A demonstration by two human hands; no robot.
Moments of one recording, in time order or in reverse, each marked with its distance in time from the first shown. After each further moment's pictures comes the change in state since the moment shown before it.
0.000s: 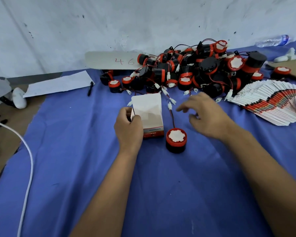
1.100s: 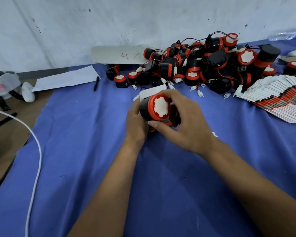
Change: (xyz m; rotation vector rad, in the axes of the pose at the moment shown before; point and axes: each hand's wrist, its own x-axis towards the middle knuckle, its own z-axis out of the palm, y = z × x) left_hand -0.005 0.012 -0.005 -0.383 -0.343 -0.012; right_hand -0.010 -0.079 0.025 0.487 0.293 -0.218
